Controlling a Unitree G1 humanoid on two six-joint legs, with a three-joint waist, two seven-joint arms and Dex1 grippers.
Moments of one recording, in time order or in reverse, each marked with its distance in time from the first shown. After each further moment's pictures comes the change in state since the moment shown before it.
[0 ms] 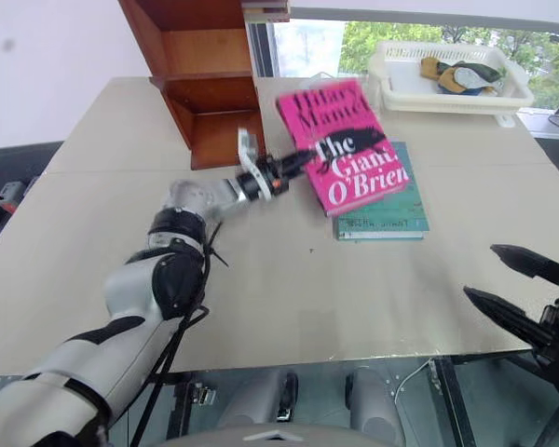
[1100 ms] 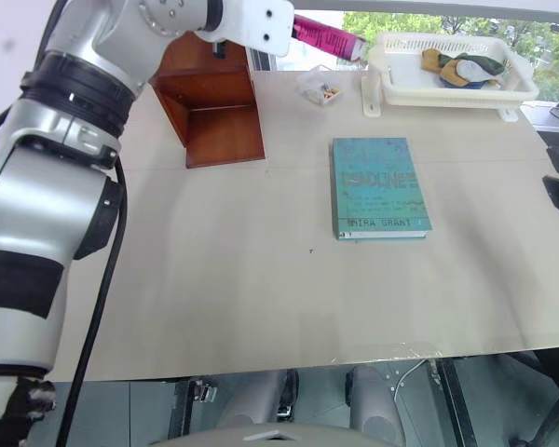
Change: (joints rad) left arm -0.531 0.382 -1.018 0.042 1.225 -1.118 -0.074; right arm -0.745 -0.120 0.191 0.801 -0.104 0.012 0.339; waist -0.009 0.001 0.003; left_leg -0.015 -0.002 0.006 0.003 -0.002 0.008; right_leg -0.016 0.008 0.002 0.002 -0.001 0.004
